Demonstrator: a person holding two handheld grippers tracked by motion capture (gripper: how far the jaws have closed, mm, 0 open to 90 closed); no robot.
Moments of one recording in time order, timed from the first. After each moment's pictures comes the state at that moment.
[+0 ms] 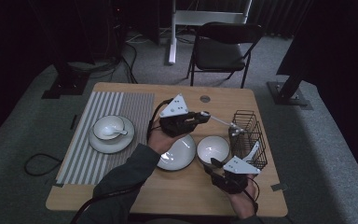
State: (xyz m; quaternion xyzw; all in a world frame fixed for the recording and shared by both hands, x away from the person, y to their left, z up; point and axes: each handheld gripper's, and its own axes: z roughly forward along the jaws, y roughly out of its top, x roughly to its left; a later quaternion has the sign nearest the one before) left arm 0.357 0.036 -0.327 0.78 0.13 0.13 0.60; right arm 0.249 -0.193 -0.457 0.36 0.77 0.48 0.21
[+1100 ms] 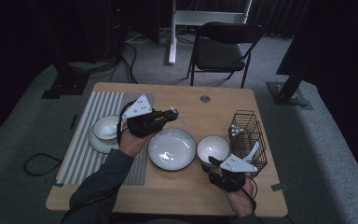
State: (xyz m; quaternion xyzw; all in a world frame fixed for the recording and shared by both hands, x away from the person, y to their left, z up) left arm 0.353 0.119 -0.334 0.76 0.19 0.16 0.60; right arm 0.253 -0.186 -0.452 0.35 0.77 0.48 0.22
